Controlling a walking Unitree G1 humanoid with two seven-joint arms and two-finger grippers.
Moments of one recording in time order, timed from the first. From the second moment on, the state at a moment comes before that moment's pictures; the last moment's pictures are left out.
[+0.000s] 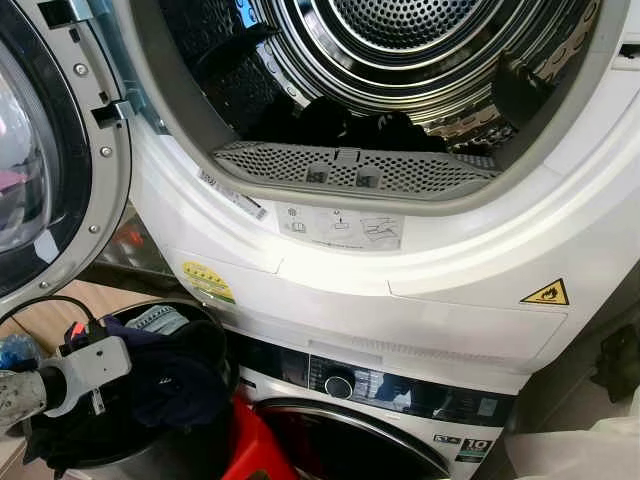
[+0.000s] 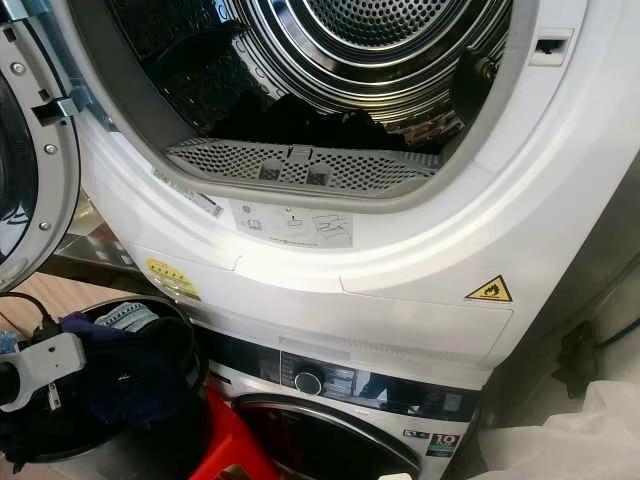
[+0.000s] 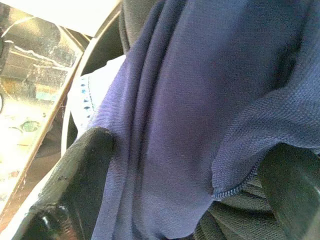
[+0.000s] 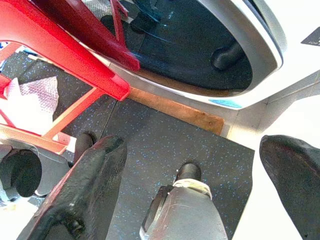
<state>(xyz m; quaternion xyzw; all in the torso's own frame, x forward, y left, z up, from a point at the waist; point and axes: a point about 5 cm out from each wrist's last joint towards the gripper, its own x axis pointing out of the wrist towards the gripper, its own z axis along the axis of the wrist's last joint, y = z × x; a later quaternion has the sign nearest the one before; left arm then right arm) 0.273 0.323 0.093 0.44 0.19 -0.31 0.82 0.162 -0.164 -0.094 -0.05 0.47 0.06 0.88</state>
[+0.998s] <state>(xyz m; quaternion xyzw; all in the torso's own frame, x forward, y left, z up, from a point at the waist) 0.287 0.304 0.084 0.43 0.18 -0.32 0.82 0.165 -0.176 -0.092 -0.07 0.47 0.06 0.88</state>
